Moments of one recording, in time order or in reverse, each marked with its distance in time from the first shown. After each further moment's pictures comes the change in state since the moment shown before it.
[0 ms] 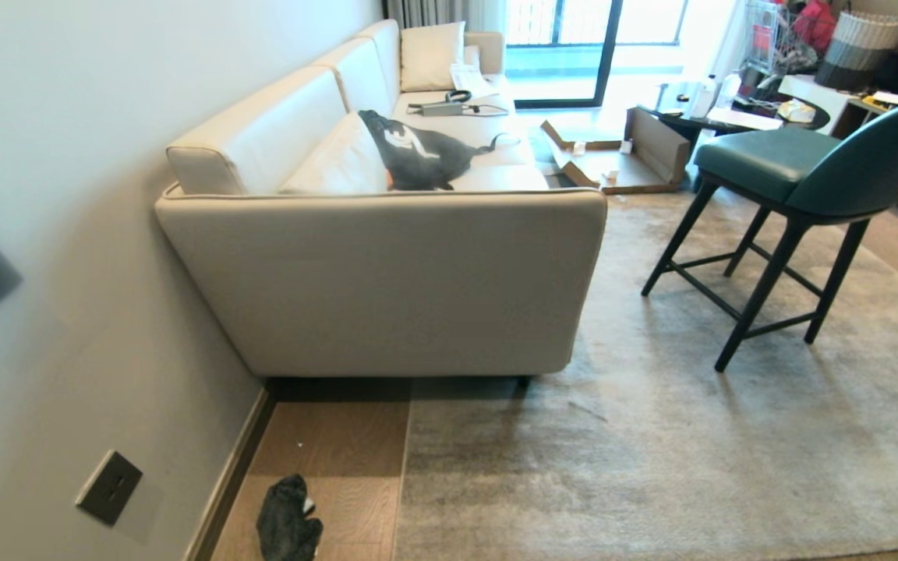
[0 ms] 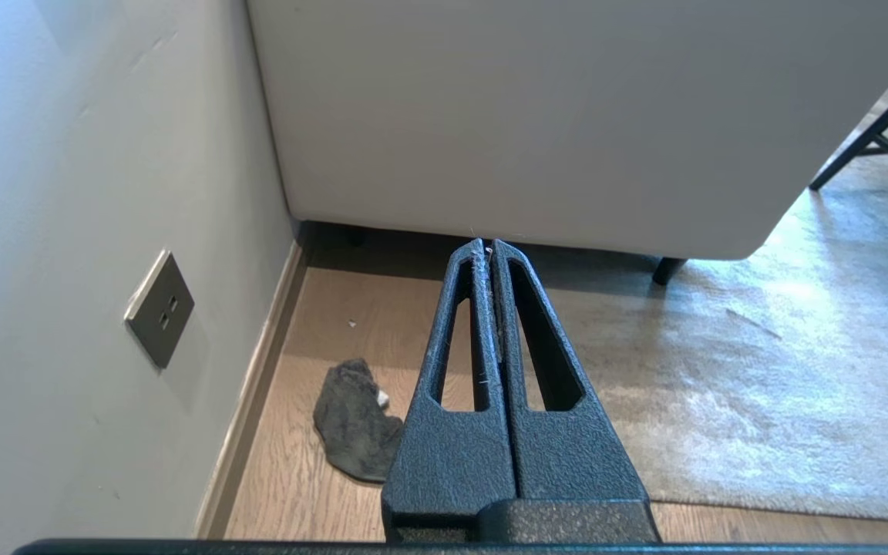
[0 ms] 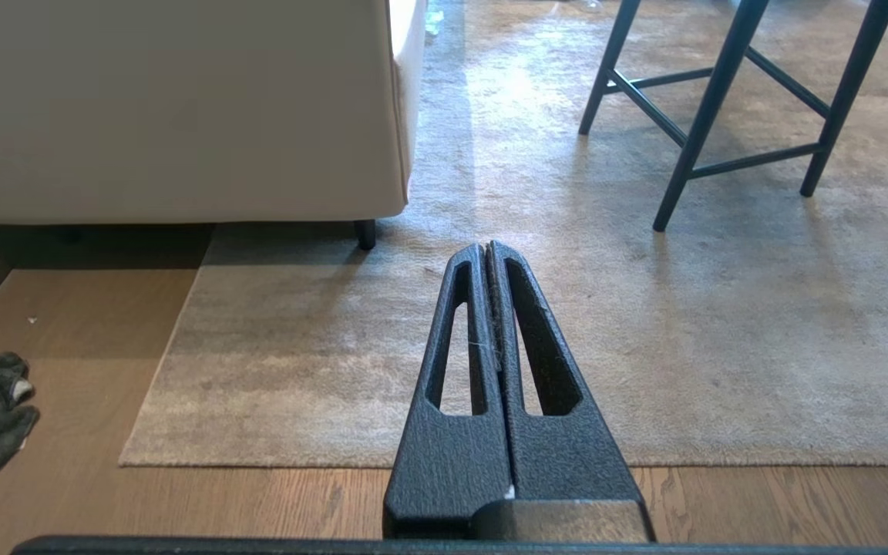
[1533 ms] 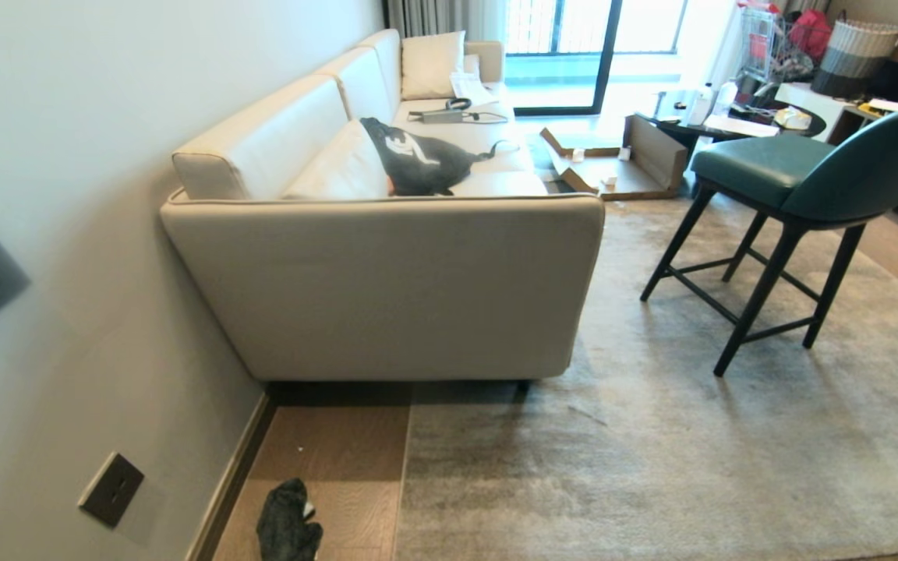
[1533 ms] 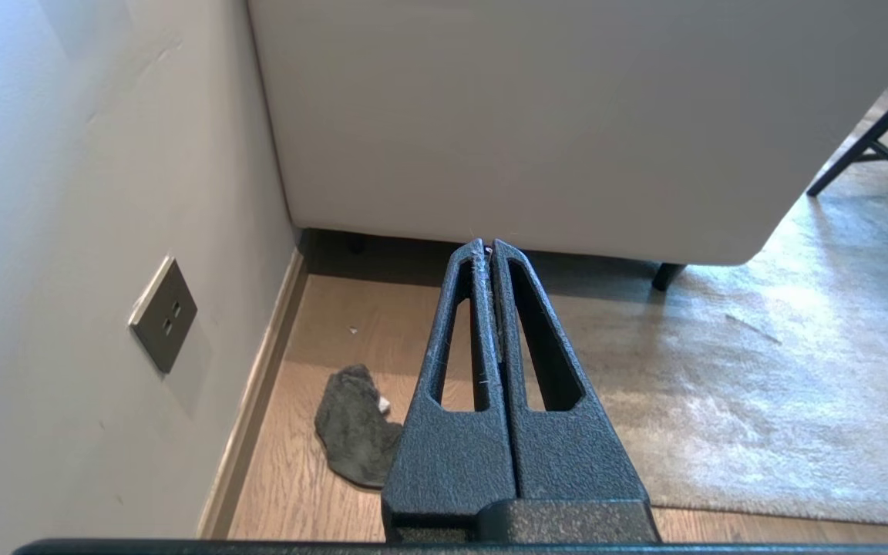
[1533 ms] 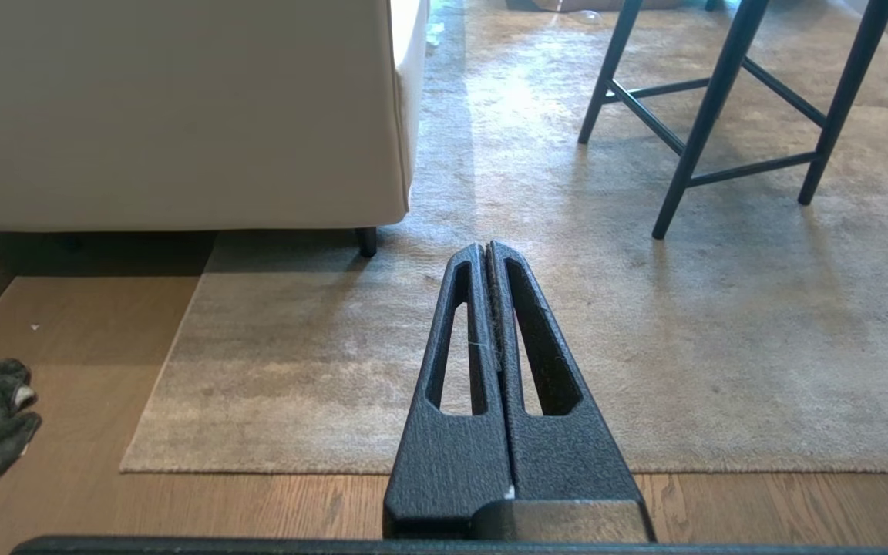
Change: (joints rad) left arm 0.000 0.000 0.000 0.000 0.000 0.004; right arm 0.000 0.000 0.000 -0.001 0.001 0.000
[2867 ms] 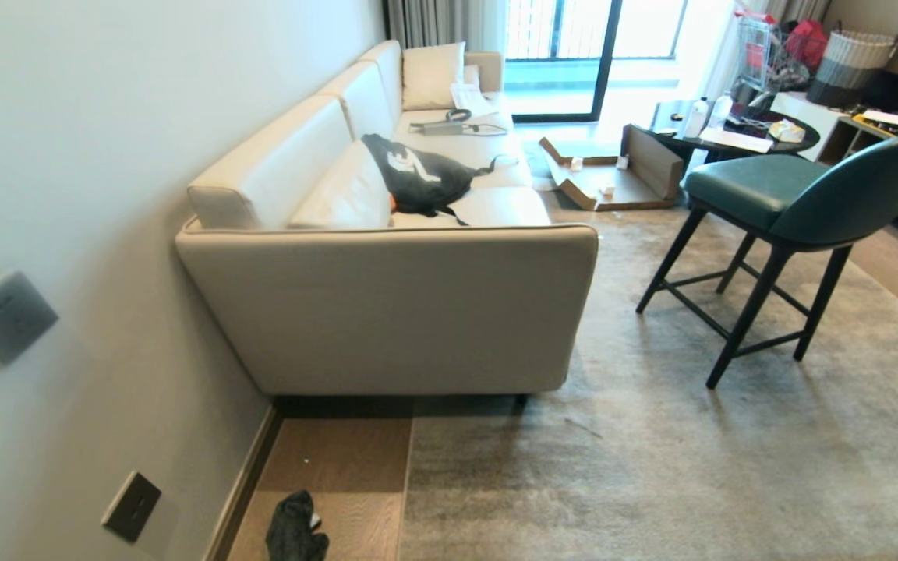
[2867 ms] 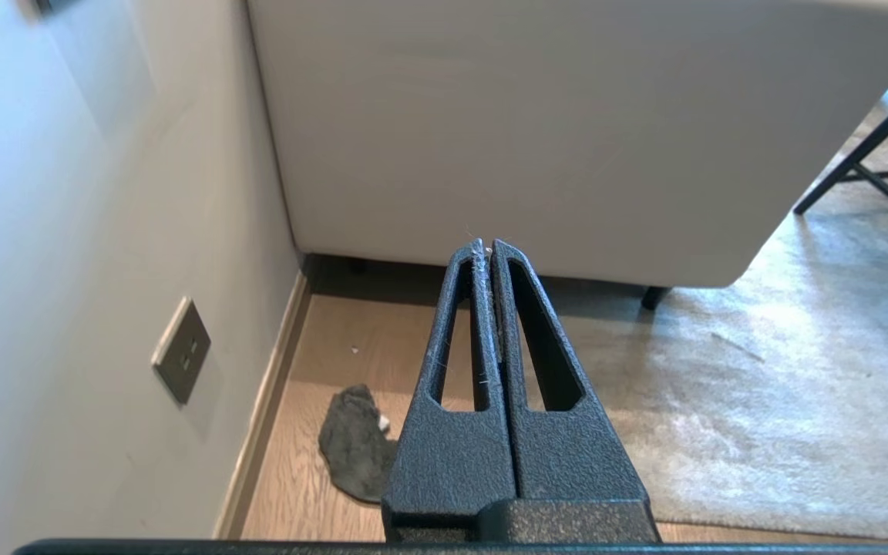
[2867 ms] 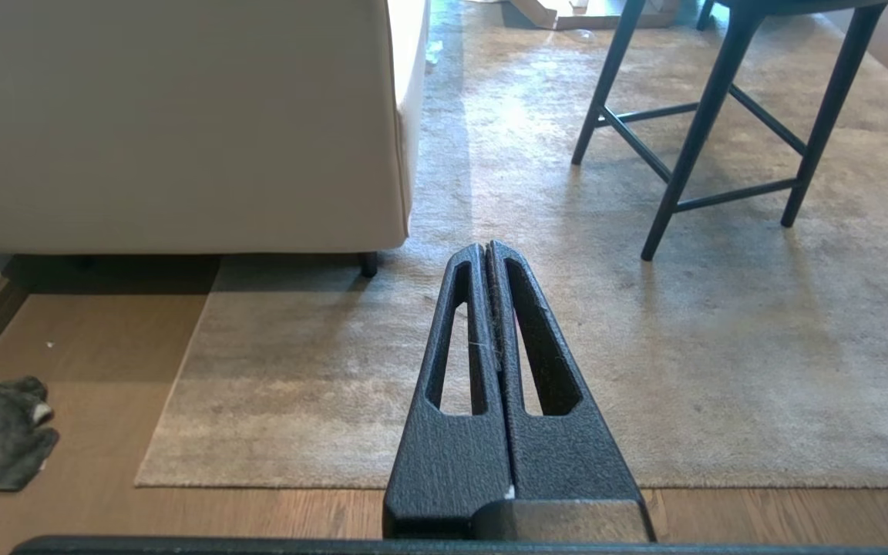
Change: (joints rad) left arm 0.000 0.000 0.000 0.000 0.000 0.000; right arm 0.000 0.000 0.001 0.000 -0.002 -0.007
